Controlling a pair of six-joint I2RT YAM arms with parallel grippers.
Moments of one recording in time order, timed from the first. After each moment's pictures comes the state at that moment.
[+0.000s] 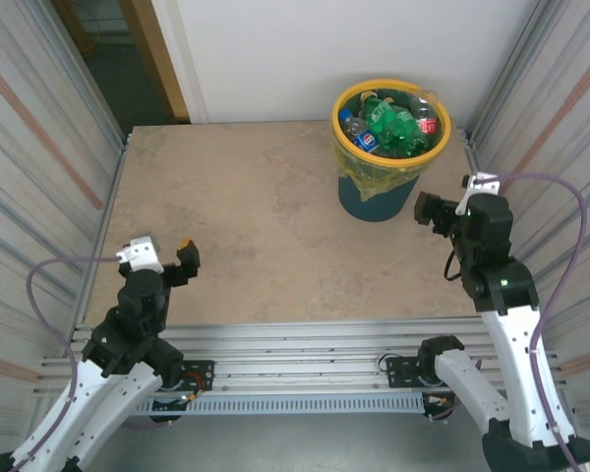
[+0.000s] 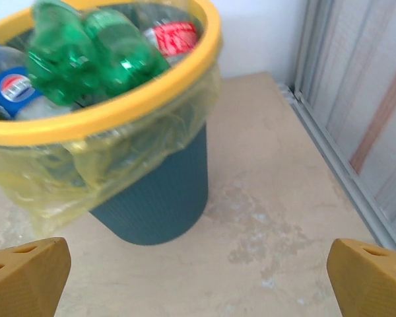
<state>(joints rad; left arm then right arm) -0.57 0.31 0.51 -0.47 -0.68 -0.33 0.16 0.74 1.01 -0.69 0.27 0.26</state>
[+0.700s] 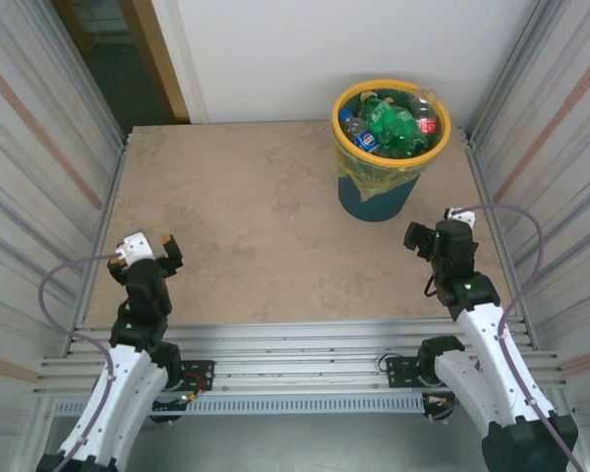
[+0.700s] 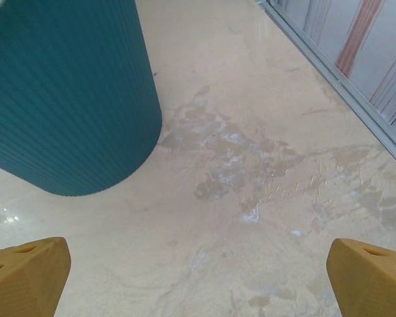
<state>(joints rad) -0.14 0.48 0.27 -0.08 -0.55 -0.16 0.15 0.72 0.59 -0.44 0.34 0.35</state>
